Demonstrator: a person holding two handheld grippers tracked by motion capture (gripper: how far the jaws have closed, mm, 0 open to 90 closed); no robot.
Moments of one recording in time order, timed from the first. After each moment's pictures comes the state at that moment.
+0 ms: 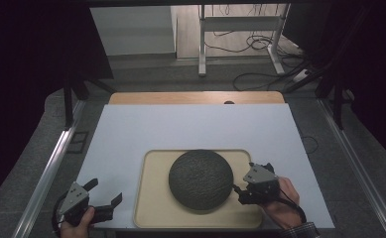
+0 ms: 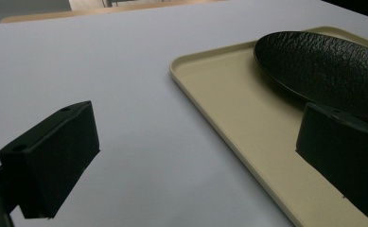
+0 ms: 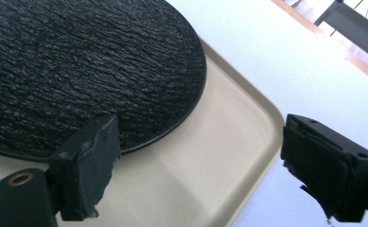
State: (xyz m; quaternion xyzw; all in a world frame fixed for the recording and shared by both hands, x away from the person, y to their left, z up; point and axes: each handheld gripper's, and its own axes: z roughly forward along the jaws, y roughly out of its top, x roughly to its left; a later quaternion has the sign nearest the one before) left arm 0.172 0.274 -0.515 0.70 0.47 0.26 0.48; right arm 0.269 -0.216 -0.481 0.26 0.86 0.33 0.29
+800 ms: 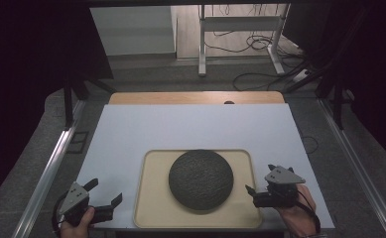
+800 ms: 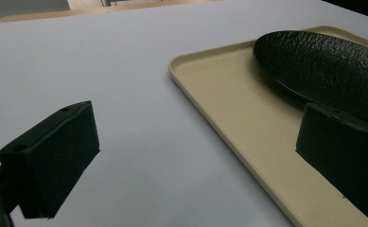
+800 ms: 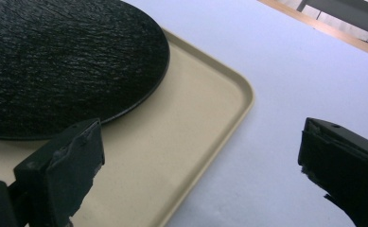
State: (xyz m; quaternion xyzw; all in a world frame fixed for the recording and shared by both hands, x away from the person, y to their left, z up) left arm 0.172 0.274 -0.515 0.70 0.47 0.25 0.48; right arm 0.259 -0.260 -0.480 0.33 0.82 0.37 0.27
